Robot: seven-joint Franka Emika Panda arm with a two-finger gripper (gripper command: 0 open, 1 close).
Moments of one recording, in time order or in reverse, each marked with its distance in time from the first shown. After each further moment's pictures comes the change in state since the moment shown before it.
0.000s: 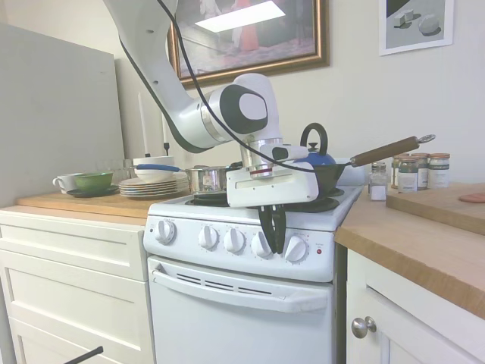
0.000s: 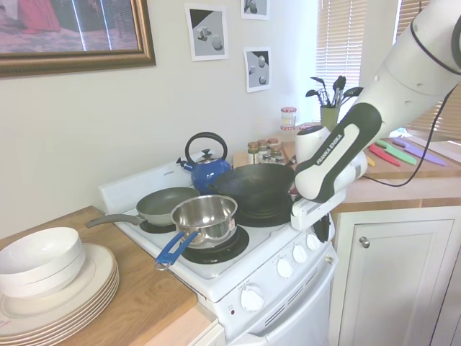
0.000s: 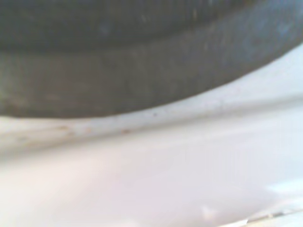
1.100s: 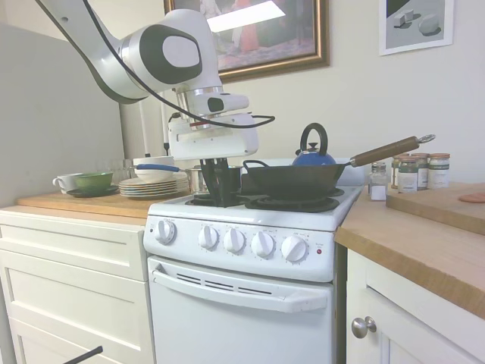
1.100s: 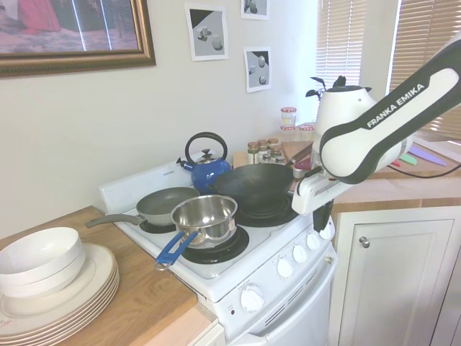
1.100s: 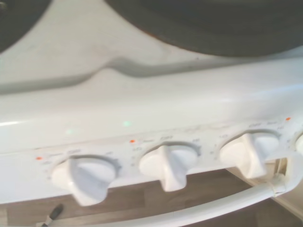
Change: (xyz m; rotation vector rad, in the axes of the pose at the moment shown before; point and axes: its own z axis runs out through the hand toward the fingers) arm -0.102 0.024 -0.105 0.209 0.032 -0.008
